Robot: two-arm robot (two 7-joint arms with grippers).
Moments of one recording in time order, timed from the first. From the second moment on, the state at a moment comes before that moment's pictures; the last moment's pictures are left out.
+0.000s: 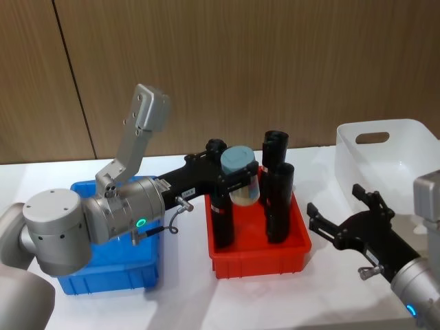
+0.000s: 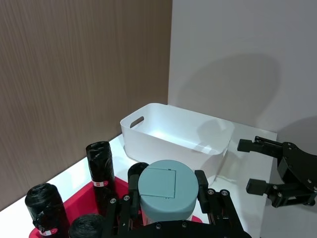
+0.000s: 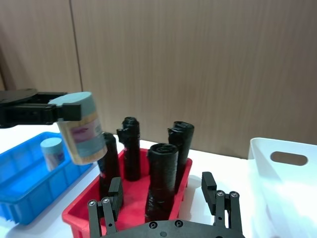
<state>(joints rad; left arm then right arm) -0.57 0.25 0.36 -1.32 -0.41 0.29 -0.66 -0.01 0.34 -0.23 -1.77 0.27 0.06 0.10</state>
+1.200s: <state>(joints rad) -0.58 0.24 0.37 -1.31 -0.41 0.29 -0.67 0.17 0.25 -0.28 -1.62 0.21 0.18 0.33</state>
